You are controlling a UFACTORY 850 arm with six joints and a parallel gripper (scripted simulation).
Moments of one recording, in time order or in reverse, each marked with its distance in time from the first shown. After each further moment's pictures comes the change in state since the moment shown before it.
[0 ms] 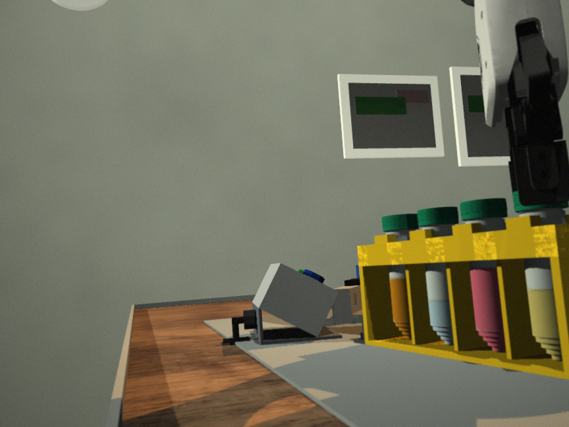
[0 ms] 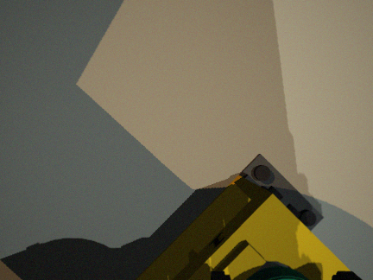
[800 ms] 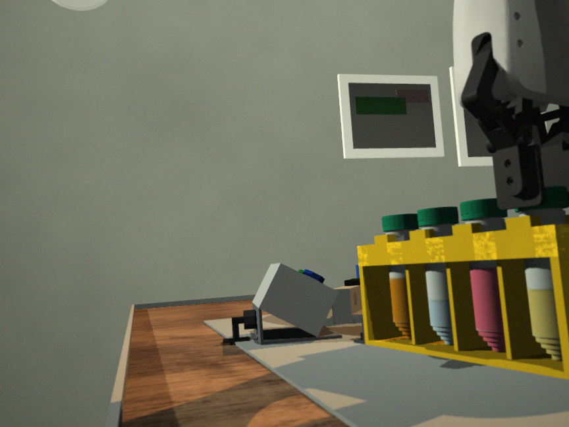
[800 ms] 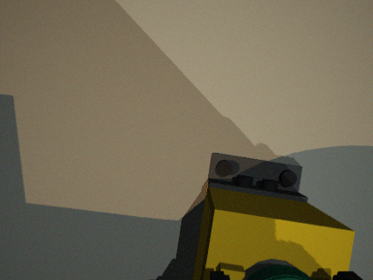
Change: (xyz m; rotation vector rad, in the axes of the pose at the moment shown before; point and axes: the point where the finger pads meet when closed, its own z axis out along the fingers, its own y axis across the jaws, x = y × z) arm 0.000 0.000 0.000 0.033 -0.028 0.627
